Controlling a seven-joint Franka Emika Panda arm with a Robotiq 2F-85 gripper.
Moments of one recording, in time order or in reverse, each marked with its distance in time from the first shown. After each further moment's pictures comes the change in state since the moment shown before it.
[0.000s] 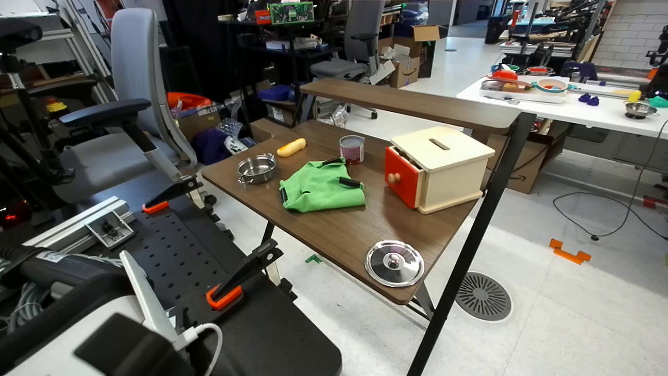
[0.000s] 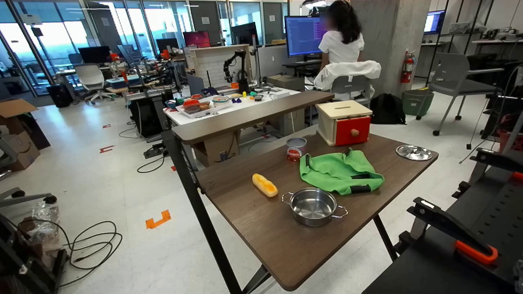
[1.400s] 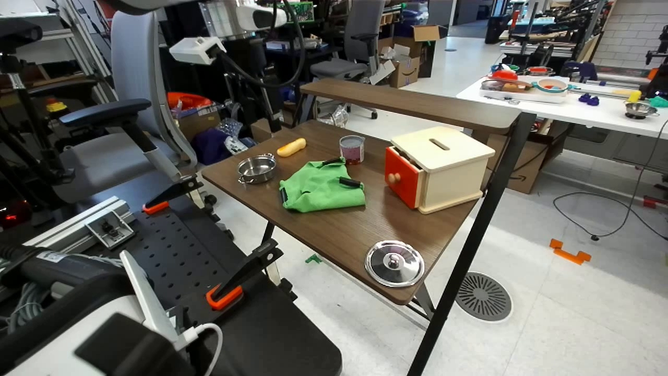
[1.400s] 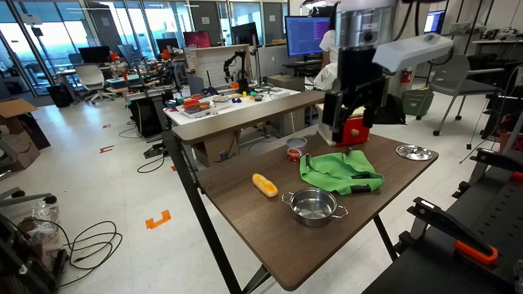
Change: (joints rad) arm 0.111 0.764 0.162 0.101 -0.304 0.613 0.621
